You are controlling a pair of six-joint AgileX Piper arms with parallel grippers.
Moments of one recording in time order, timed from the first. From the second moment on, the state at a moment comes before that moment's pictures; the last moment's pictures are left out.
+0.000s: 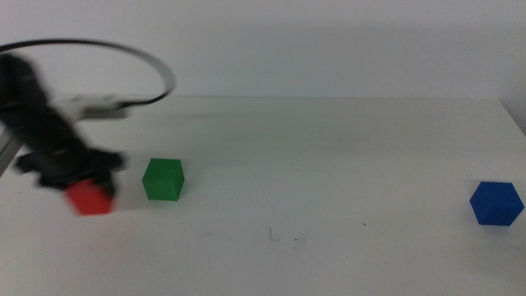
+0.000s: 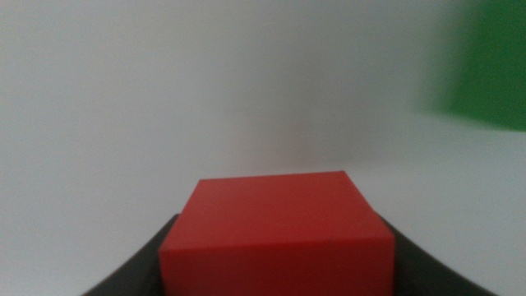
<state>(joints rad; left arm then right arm) 0.03 1.79 -1.20 -0.14 0.92 0.13 -0.05 0.00 0.00 0.04 0.15 -0.02</state>
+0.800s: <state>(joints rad) -0.73 2.09 -1.61 0.01 0.96 -0.63 -0.05 0.00 0.00 0.04 0.15 -0.02</state>
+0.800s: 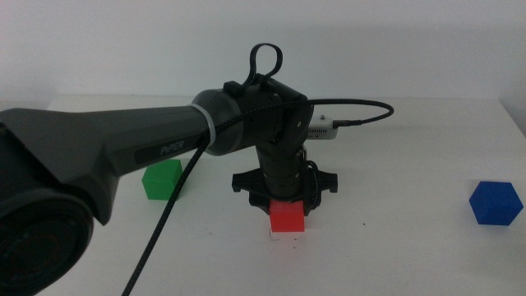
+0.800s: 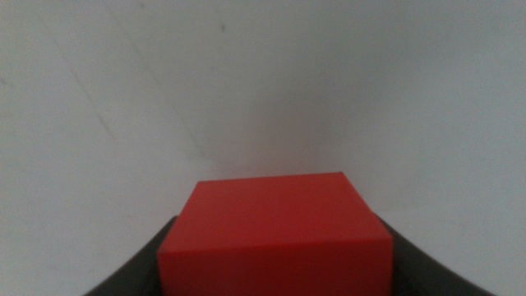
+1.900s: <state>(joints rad) -0.70 1.88 -1.62 0.19 1.12 -0.58 -0.05 0.00 0.00 0.04 0.15 -0.02</state>
